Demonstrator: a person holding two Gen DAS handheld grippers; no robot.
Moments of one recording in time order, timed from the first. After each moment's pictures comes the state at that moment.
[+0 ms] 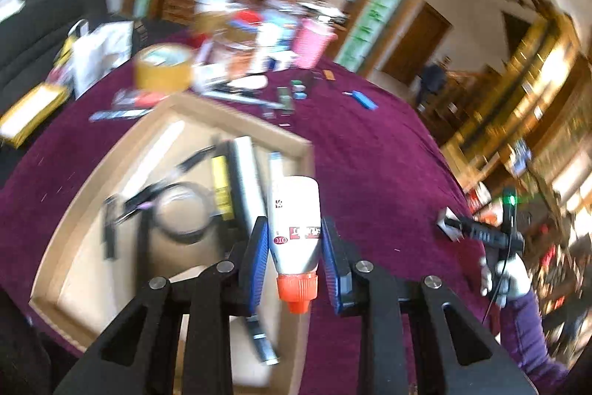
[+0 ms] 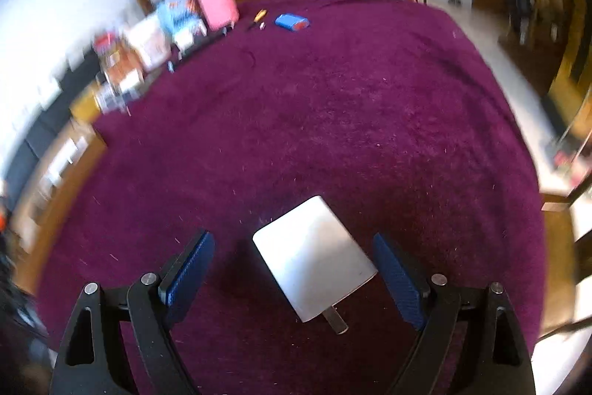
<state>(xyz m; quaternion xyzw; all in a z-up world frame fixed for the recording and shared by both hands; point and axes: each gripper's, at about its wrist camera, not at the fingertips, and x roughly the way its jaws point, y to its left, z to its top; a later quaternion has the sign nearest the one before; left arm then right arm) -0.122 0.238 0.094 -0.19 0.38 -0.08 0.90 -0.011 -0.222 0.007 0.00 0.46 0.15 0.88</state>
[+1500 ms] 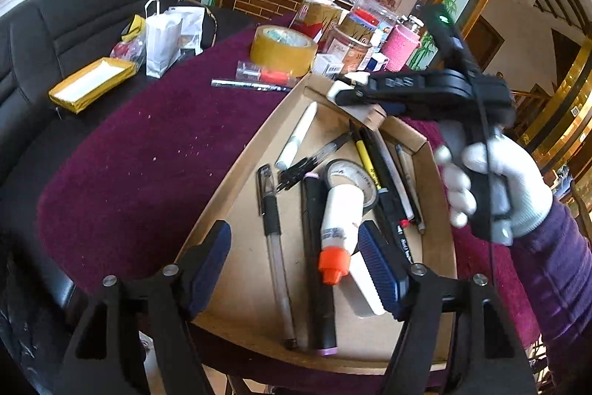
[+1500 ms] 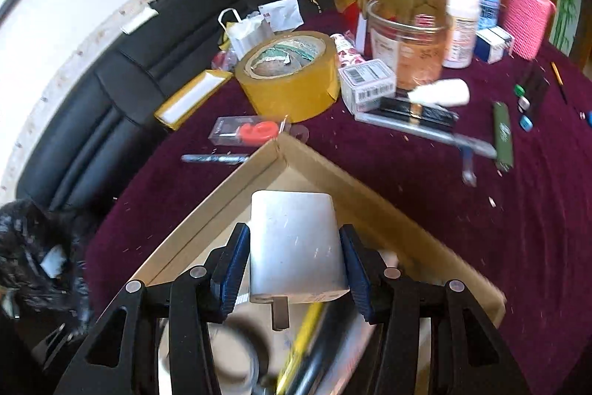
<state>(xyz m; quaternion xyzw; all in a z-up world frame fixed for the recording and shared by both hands) -0.162 0.332 0.052 -0.19 0.40 0.02 0.90 0.065 0.223 0.027 -0.05 0.49 0.34 0.80</state>
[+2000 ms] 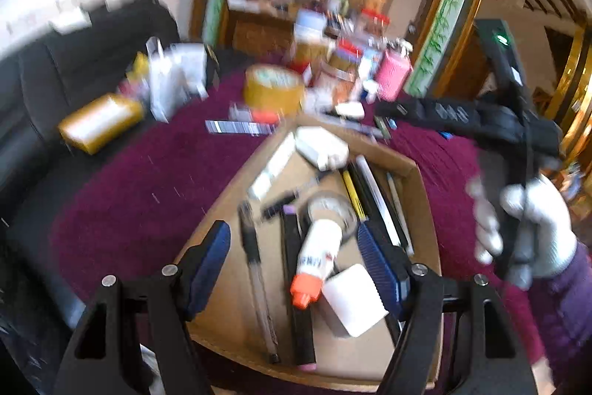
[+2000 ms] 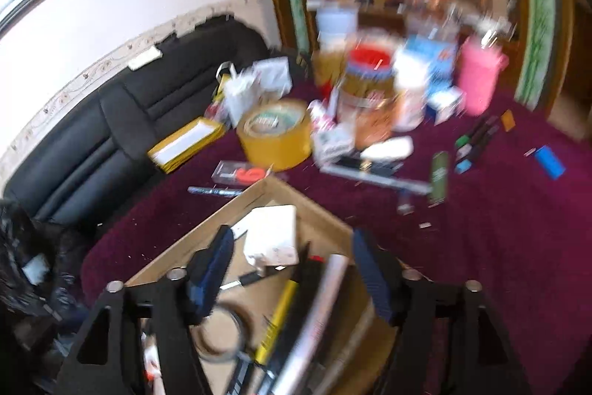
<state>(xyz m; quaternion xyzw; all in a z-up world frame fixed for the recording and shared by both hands) -0.175 0.300 0.085 -0.13 0.32 0.06 0.94 0.004 0.162 0.090 -0.05 0.36 0.31 0.88</state>
